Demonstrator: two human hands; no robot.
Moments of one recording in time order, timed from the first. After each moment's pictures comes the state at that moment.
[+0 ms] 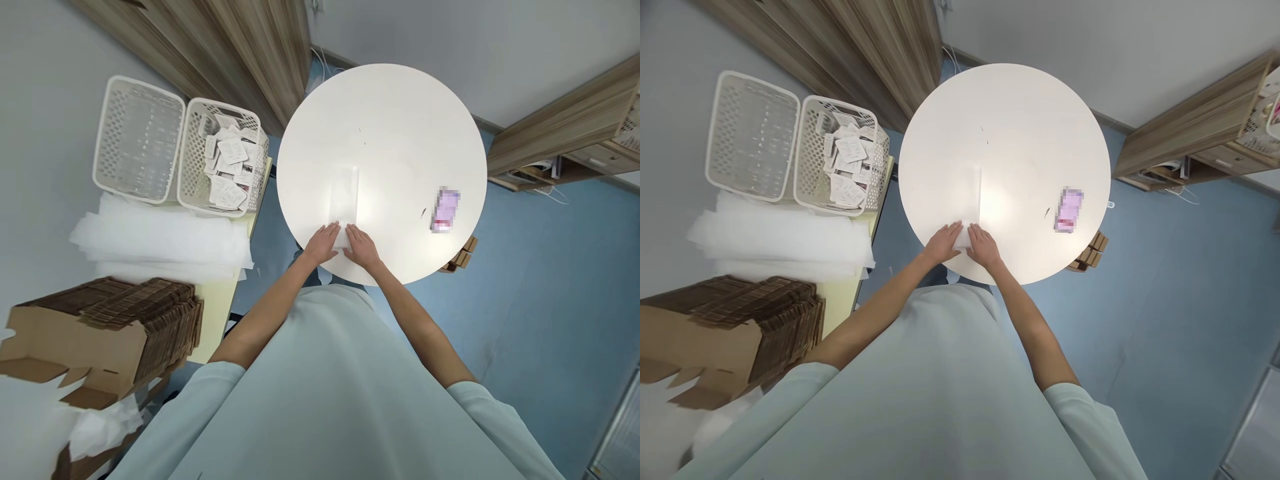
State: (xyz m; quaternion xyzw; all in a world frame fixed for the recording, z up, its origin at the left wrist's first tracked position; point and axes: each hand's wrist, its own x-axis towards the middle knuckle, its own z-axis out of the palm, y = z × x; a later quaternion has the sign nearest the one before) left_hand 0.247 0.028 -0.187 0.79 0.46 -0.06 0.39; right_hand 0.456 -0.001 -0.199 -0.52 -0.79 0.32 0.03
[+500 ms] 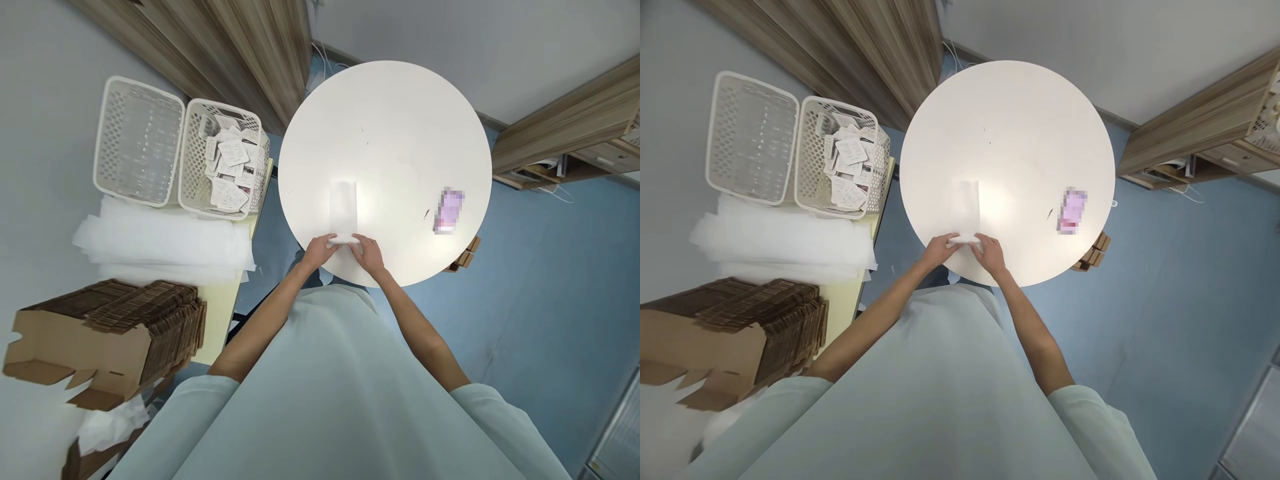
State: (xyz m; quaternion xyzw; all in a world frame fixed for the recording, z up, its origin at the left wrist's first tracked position) left_hand 0.239 0.021 -0.174 0.61 0.62 -0.01 0.48; right_hand 0.462 -0.017 -0.191 -0.61 -0.70 0.36 0.10
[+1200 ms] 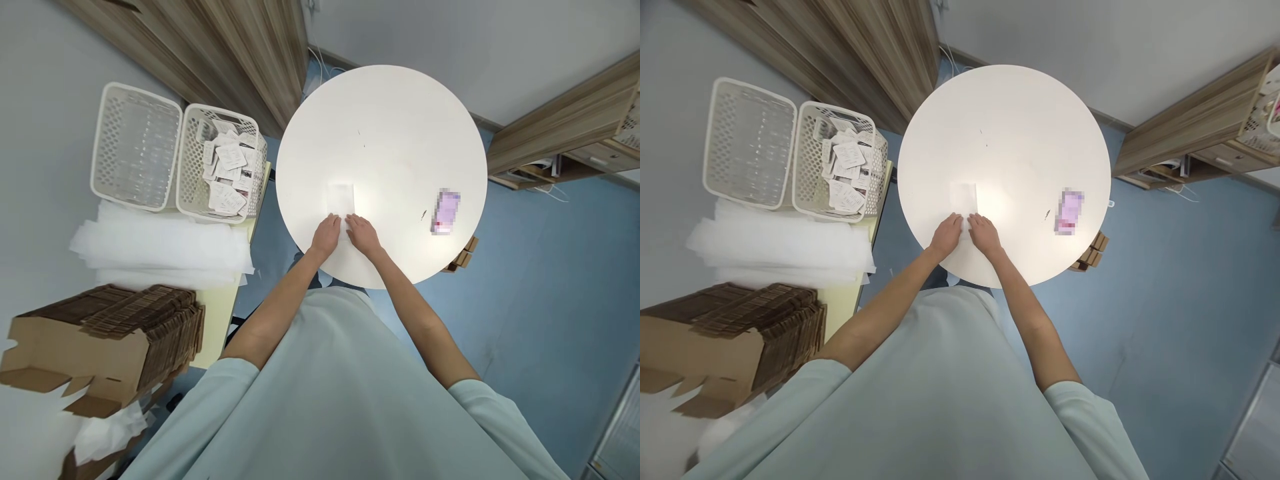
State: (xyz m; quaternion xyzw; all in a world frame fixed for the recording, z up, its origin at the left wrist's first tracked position) left_hand 0.272 0.064 -0.193 0.74 0.56 0.00 0.36; right_hand 0.453 0.055 -0.197 -0.55 -0.76 0.33 0.03
